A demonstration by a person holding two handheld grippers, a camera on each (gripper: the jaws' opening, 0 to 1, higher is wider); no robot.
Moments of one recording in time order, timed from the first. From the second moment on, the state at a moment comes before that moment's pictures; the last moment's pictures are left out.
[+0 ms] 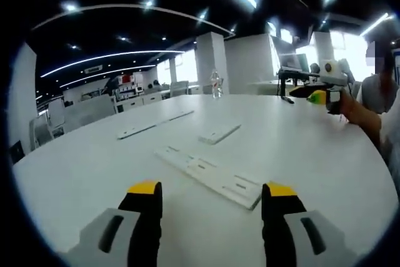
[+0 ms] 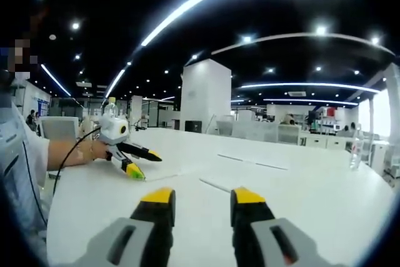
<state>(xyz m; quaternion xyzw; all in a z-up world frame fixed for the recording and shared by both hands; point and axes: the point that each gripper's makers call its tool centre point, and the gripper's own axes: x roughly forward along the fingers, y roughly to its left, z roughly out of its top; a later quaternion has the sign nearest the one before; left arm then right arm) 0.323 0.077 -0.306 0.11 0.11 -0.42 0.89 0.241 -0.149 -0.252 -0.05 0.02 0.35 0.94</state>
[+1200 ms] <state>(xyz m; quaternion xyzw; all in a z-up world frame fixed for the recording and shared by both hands) 0.349 0.089 -0.301 0.11 0.11 -0.37 0.92 0.240 -0.149 -0.249 -0.05 0.02 0.34 0.94</state>
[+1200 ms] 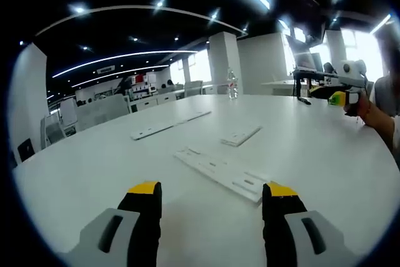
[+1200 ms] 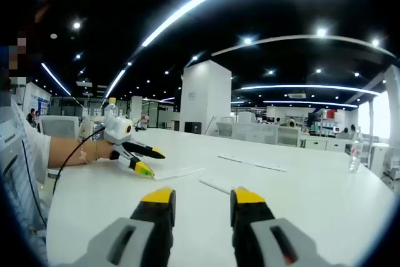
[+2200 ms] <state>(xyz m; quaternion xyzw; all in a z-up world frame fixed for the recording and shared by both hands) 0.348 0.080 -0.307 0.12 0.12 -0.39 0.90 0.239 -0.148 -0.246 -0.05 0.01 0.35 0.94</state>
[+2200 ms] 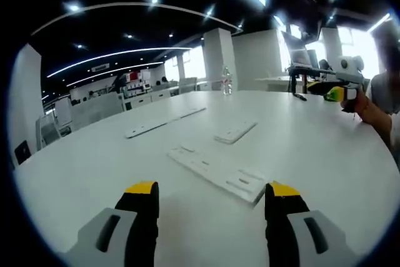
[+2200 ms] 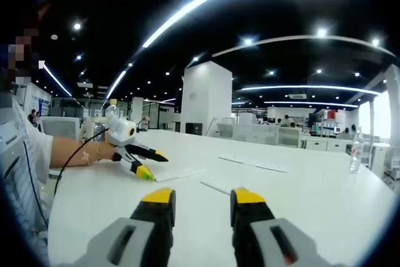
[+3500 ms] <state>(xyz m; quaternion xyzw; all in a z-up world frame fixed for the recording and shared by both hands) 0.365 0.083 -0.303 0.15 0.11 -0.37 0.91 0.236 -0.147 -0.242 -0.05 0.00 0.35 0.94</state>
